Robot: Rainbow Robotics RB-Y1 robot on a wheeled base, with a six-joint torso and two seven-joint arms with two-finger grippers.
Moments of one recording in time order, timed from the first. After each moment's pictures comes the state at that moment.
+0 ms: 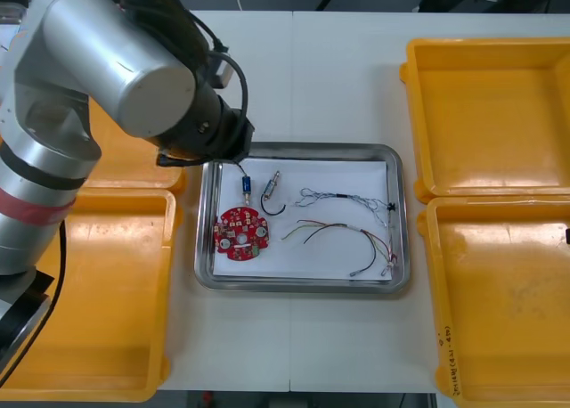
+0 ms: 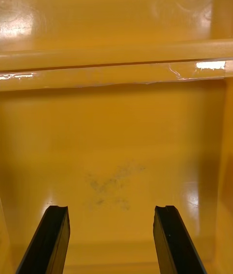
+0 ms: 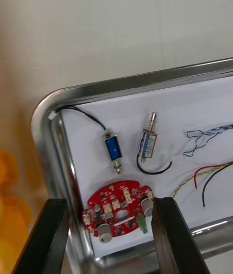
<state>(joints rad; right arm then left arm) -0.06 -0.56 -0.53 -2.26 -0.72 1.92 1.51 -0.76 0.47 -0.33 -1.94 0.61 1.80 -0.94</state>
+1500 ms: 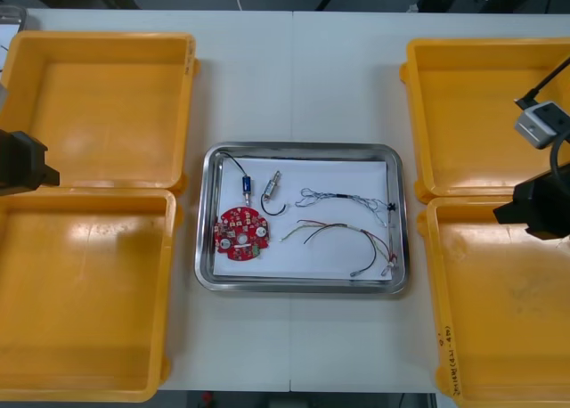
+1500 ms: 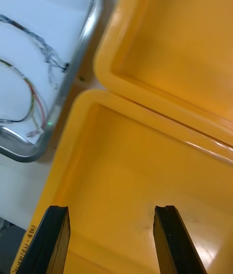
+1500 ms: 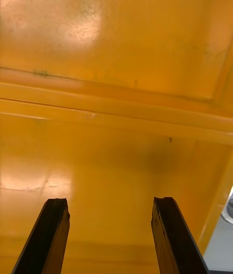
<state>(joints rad) -0.28 -0.75 -0.21 -2.29 -1.01 1.92 1.48 -0.31 0.81 0.25 -2.15 0.87 1.91 -1.03</state>
